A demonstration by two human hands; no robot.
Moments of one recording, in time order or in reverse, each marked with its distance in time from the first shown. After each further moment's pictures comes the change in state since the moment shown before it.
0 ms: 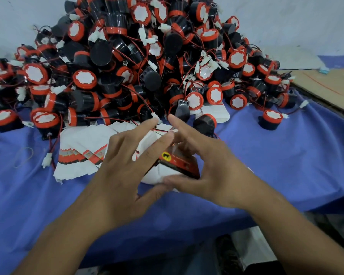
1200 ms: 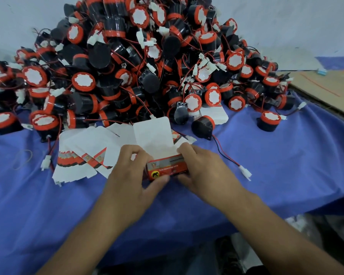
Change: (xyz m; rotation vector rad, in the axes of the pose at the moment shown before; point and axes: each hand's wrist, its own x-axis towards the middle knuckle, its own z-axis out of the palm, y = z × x) left_hand -0.004 0.007 0.026 -0.183 -0.068 -0.462; right_hand 0.003 0.035 0.024 -0.594 0.013 0.145
